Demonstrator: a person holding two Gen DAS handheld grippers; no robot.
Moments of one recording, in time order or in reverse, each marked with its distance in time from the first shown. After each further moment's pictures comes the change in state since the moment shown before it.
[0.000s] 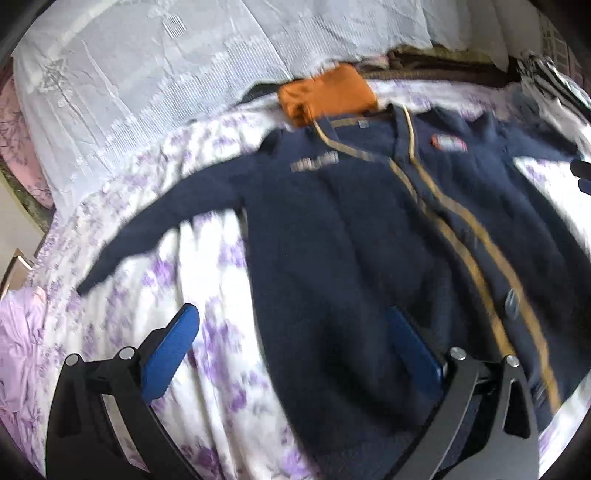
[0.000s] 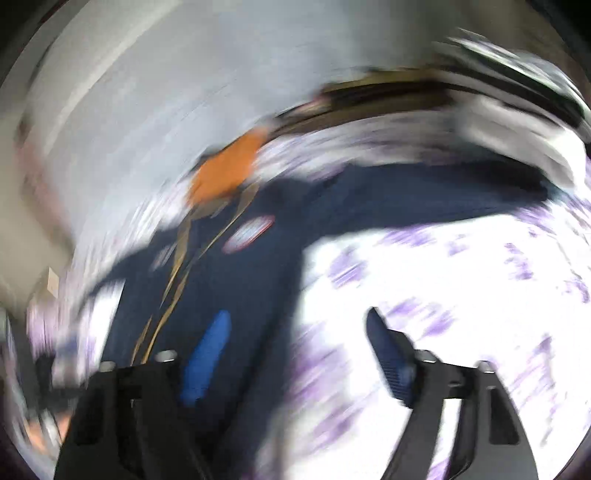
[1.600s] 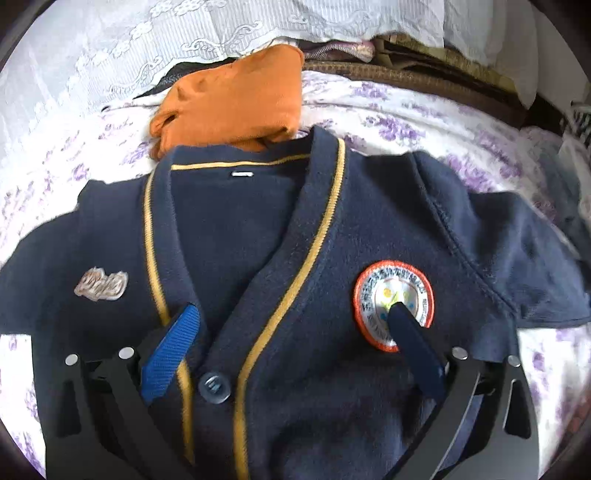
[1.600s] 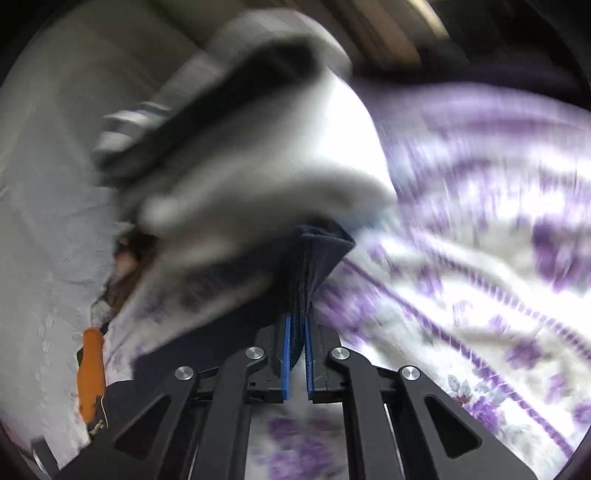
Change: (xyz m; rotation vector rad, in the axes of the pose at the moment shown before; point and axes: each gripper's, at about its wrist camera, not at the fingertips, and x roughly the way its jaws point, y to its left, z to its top) left arm 0.132 -0.124 0.146 -0.170 0.116 -0.194; right arm 0.025 -0.177 0.043 0.603 -0.278 -0.221
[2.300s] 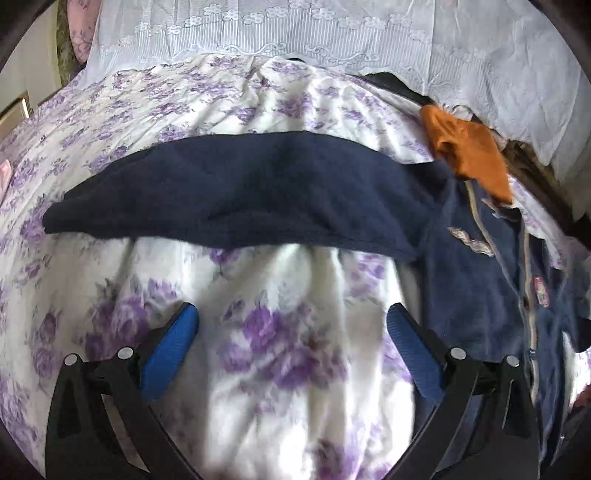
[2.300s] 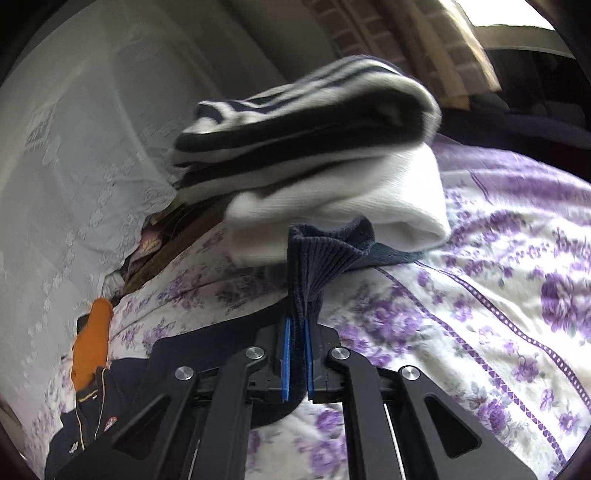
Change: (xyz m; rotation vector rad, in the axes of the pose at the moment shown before) left arm -0.063 0.283 -0.084 -0.345 0.001 0.089; right arm -0.029 0.084 -0.026 -0.360 -0.127 0.002
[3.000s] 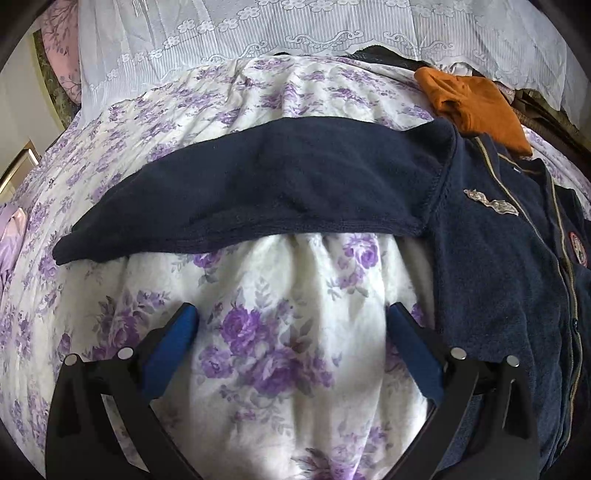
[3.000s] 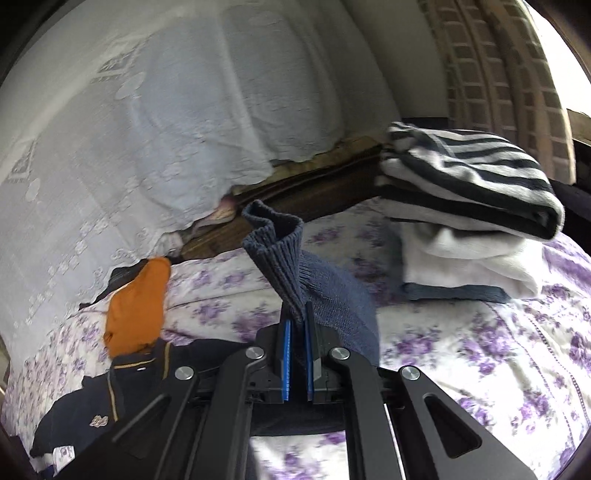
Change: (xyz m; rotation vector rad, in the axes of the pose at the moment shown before) left arm 0.006 -0.030 -0.004 0.132 -0.009 0.138; right arm -0.022 0.143 -0.005 -0.238 0.033 0.093
